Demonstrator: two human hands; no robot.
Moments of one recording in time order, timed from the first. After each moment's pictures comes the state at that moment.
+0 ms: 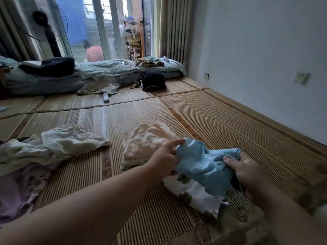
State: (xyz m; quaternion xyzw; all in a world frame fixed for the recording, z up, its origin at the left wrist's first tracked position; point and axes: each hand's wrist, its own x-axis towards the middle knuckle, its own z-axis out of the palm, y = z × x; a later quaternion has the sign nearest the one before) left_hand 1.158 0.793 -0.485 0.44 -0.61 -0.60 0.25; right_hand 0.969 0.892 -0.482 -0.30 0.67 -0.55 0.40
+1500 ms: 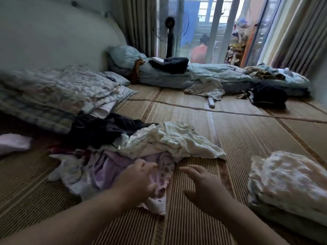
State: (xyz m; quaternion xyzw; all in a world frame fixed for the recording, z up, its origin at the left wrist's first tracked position) left_hand 1.565 0.804 -0.518 0.72 -0.68 -0.10 0.11; right_hand 1.353 0.767 -0.499 -0.86 0.48 -0.06 0.15
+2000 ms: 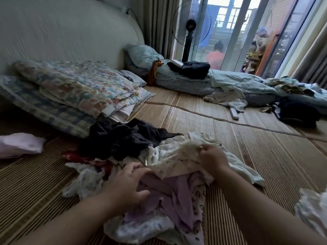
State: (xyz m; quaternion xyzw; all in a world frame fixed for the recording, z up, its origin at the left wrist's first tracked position) left_hand 1.700 0.785 -0.534 0.72 -0.65 -0.17 0.15; right_hand 1.483 0.620 -0.507 -0.72 0.60 -0.25 0.24
